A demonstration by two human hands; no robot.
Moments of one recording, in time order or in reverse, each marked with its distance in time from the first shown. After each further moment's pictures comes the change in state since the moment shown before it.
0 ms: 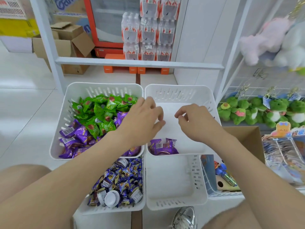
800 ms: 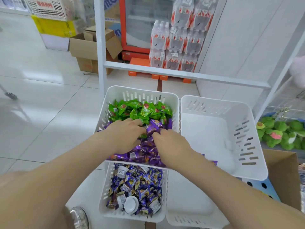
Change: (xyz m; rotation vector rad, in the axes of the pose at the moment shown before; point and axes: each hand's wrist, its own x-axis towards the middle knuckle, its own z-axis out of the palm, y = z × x) left_hand -0.072 -0.122 -0.035 0.257 -0.522 -0.102; right_hand 0.018 -0.125 0.107 -0.587 -0.296 -0.403
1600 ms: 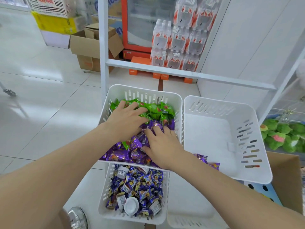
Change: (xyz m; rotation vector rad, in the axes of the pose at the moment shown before) left_hand 0.029 -0.029 0.013 0.259 0.315 0.011; right_hand 0.028 -0.016 0.024 0.116 0.057 0.019
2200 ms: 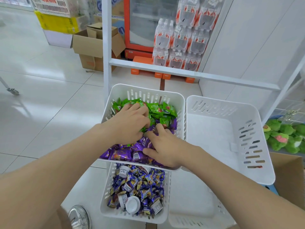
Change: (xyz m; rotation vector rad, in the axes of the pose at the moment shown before) left_hand -0.011 0.005 -0.022 -0.193 -0.035 0.005; right_hand 0.002 0.014 -0.013 0.138 -0.165 -0.146
